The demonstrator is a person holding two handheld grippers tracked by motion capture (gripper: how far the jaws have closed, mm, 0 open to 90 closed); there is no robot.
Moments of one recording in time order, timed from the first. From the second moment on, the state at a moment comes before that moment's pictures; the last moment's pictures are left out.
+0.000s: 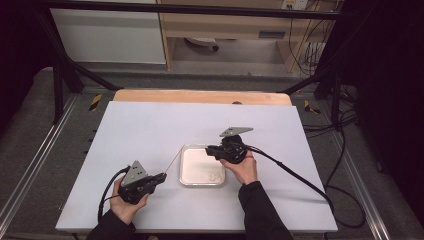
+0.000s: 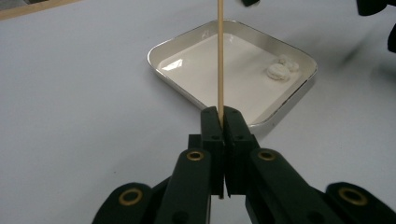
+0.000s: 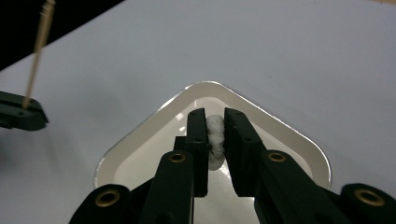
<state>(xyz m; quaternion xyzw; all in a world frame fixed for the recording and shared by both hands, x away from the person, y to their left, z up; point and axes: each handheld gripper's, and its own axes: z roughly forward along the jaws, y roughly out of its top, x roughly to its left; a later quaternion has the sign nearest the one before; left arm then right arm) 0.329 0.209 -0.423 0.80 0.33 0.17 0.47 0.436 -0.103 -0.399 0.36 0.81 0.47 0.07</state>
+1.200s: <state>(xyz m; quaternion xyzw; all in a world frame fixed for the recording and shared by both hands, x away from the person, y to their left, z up) 0.319 0.180 -0.423 0.80 0.29 0.18 0.49 0.414 -0.104 -0.348 0.32 0.73 0.61 -0.02</state>
